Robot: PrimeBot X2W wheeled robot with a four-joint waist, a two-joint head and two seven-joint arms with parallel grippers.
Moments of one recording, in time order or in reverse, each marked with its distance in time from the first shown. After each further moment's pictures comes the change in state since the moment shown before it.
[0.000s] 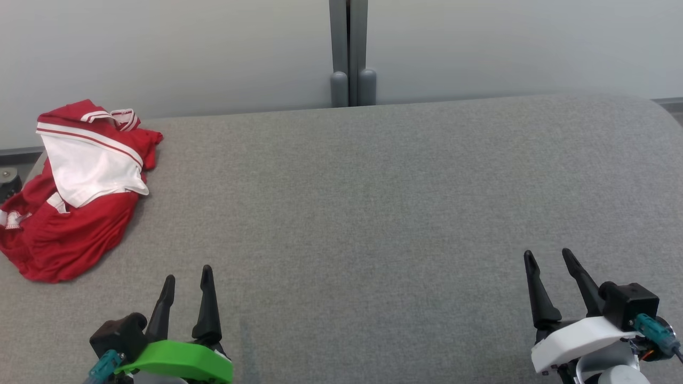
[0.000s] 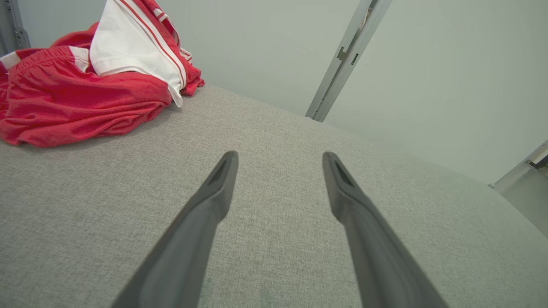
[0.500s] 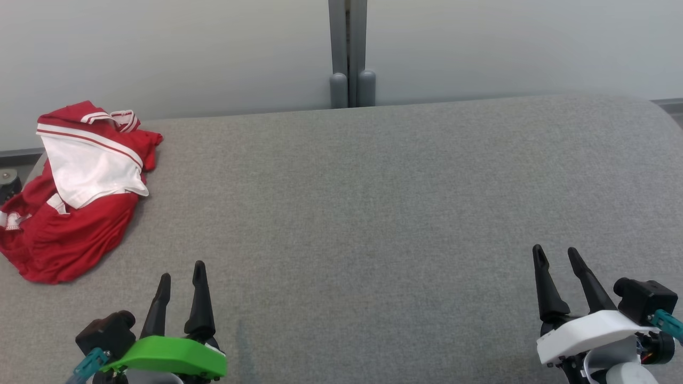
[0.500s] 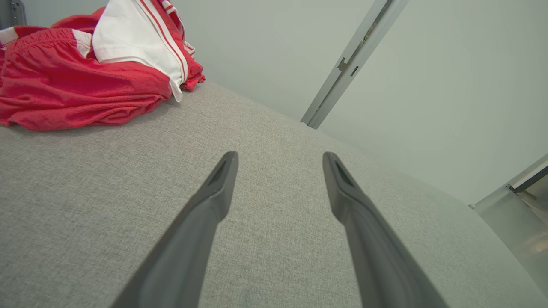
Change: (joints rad) left arm -0.002 -0.001 0.014 -0.027 -0.105 0.003 0.033; right arm -0.009 0.002 -0.012 -0.003 0.165 0.000 0.034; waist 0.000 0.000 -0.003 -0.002
